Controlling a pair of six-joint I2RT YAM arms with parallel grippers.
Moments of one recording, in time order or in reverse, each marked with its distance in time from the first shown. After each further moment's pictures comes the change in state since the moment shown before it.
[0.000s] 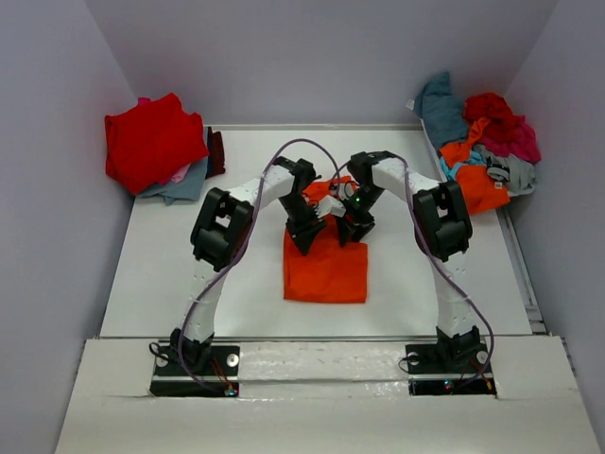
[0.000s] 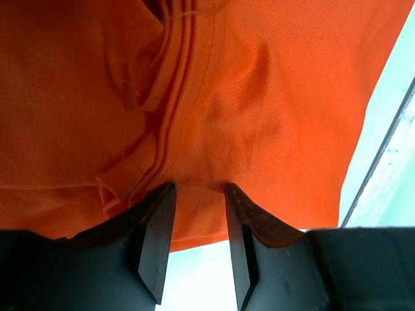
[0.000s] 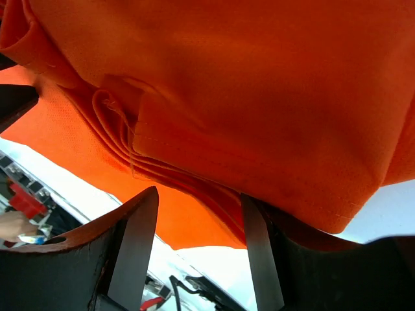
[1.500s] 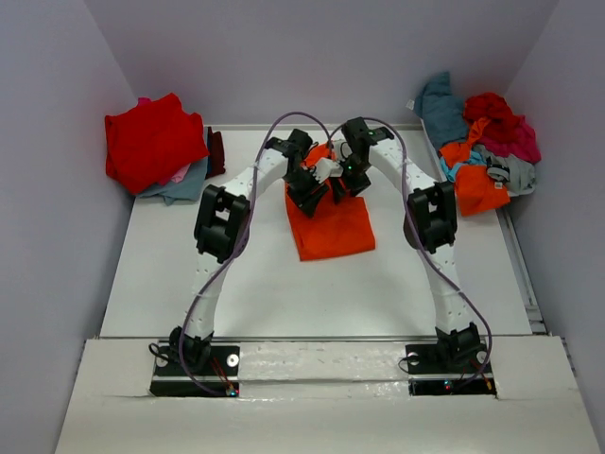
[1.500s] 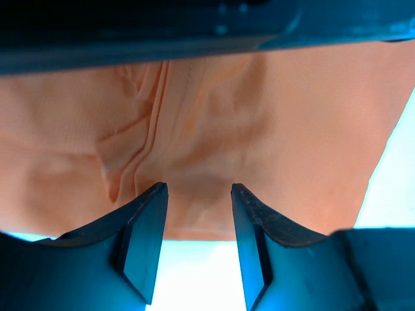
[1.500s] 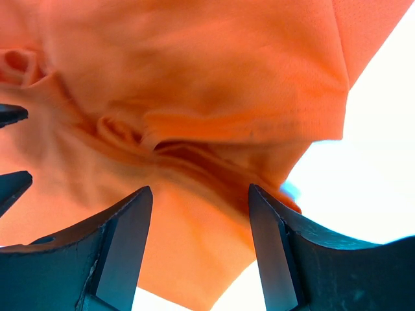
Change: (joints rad) left arm 0.078 0.138 0.306 0.164 -0.128 -0.230; right arm -0.013 0.205 0.492 0.073 0.286 0.048
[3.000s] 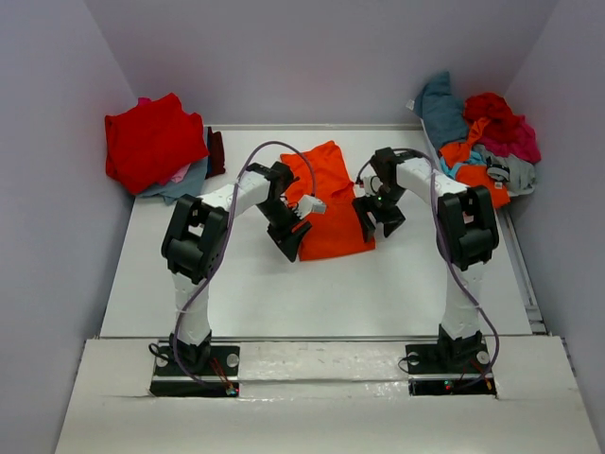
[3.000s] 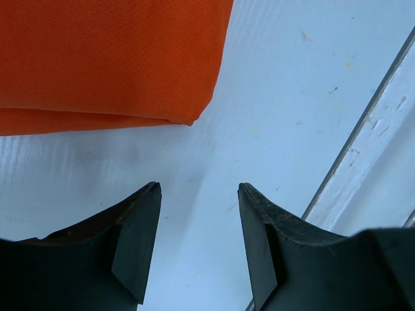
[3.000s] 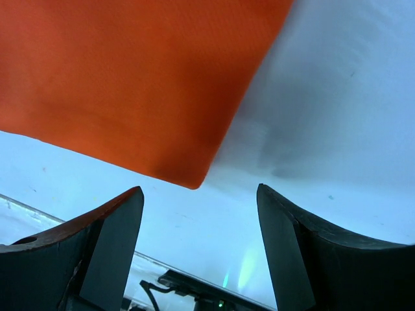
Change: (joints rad) left arm -0.008 -0.365 -0.589 -0.045 0.129 0.055; right arm -0.071 -0.390 -0.663 0.007 0.003 0.004
